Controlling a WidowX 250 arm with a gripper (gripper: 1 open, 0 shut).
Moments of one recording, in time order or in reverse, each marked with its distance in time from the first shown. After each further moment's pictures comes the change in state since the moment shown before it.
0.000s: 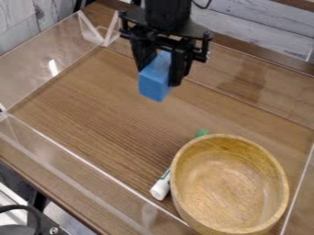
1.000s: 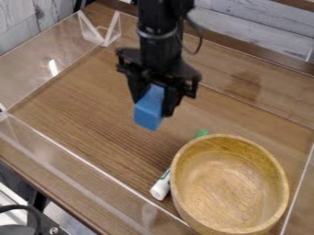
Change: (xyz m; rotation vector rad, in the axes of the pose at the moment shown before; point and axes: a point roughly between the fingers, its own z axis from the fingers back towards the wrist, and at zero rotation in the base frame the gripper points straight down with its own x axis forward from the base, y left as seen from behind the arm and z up) arm -0.009 0.008 -0.046 0.034 -0.013 0.027
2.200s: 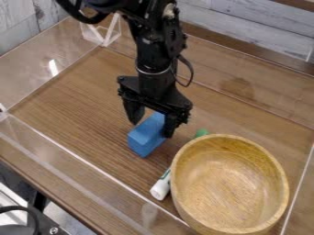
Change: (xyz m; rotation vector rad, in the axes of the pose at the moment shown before) arm 0.004 0.011 -0.046 0.015 -0.009 -0.019
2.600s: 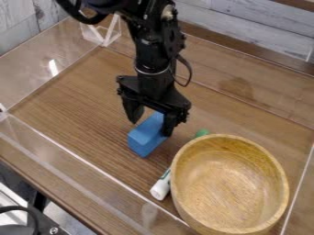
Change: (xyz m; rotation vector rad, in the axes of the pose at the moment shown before) arm 0.002 0.001 -0.002 0.005 -0.011 -0.005
